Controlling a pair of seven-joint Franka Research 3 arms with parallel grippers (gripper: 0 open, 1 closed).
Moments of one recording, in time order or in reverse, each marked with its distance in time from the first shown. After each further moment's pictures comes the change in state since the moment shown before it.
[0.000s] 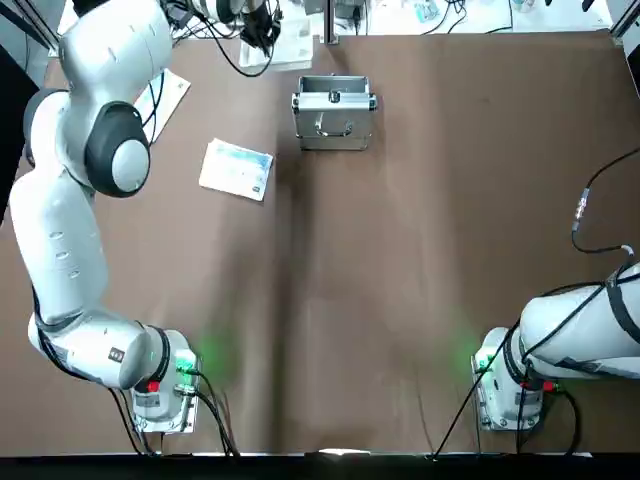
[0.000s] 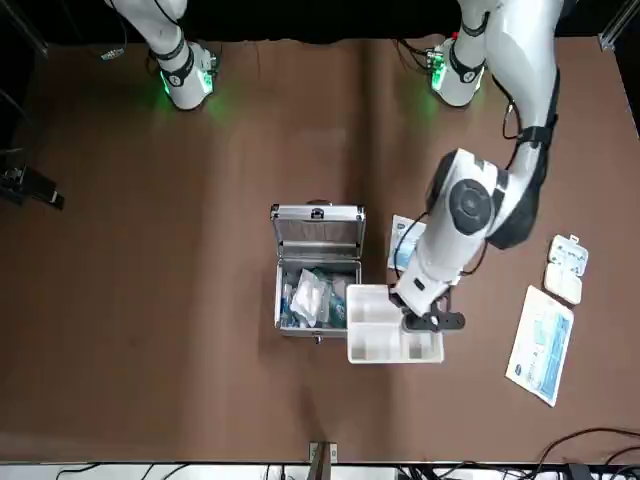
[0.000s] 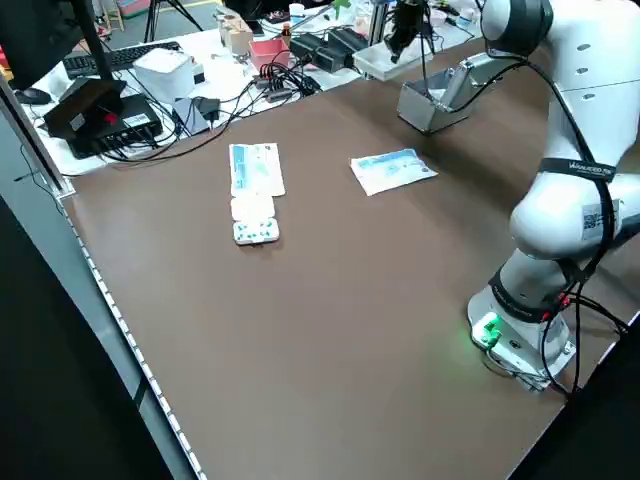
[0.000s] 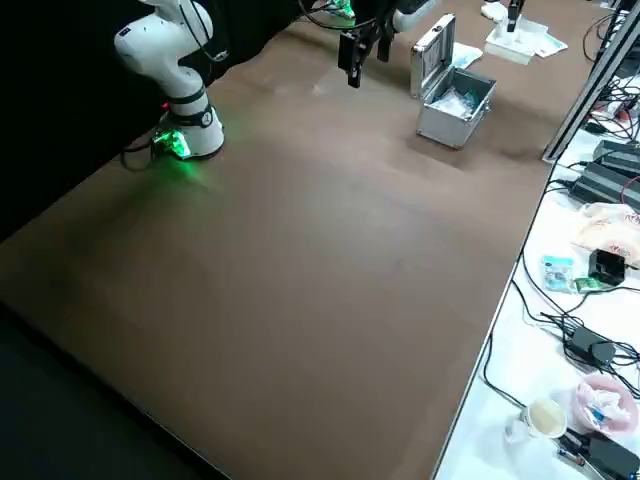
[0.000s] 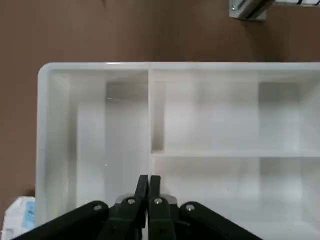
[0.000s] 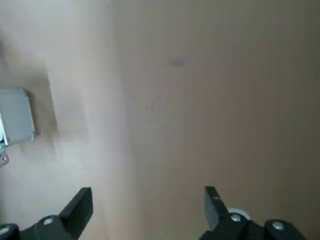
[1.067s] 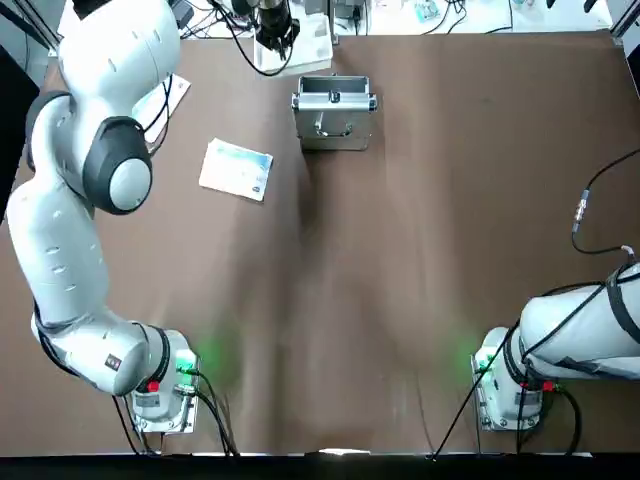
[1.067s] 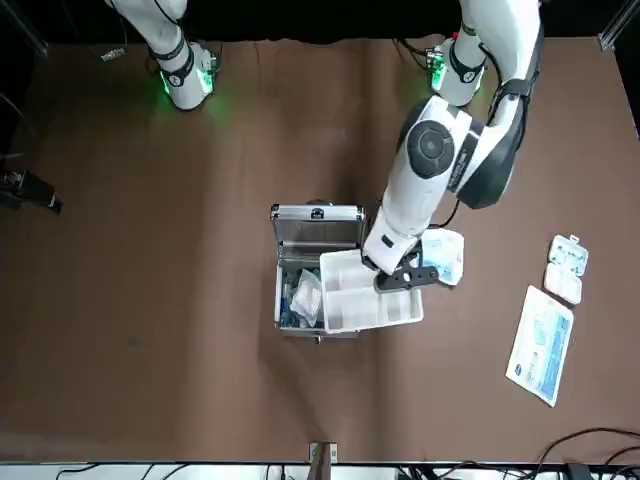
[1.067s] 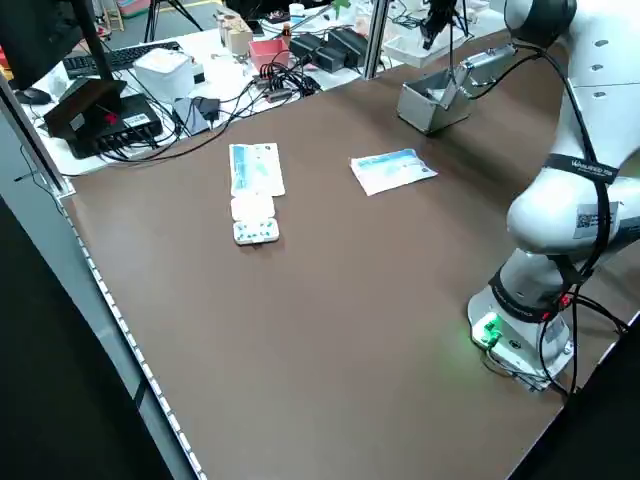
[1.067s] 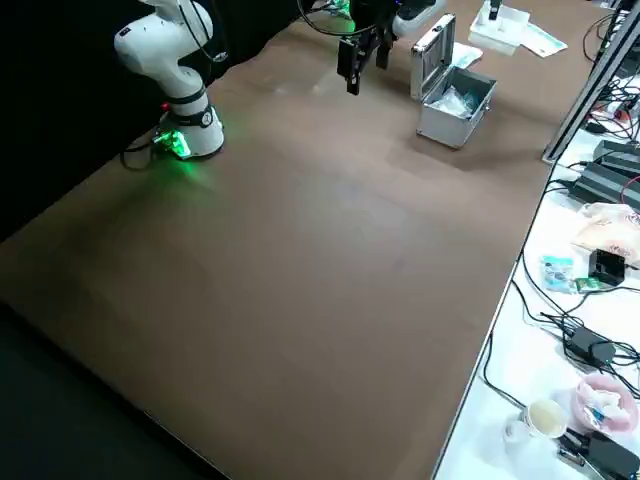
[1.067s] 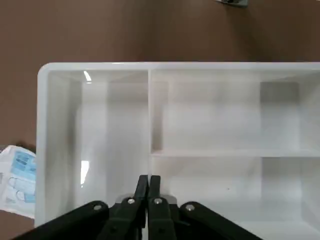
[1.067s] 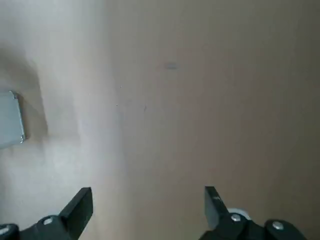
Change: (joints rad) left arm -0.111 -0.052 0.012 0.041 0.000 -0.131 -0.183; right arm -0.004 0.000 -0.001 -0.021 -0.026 0.033 -0.015
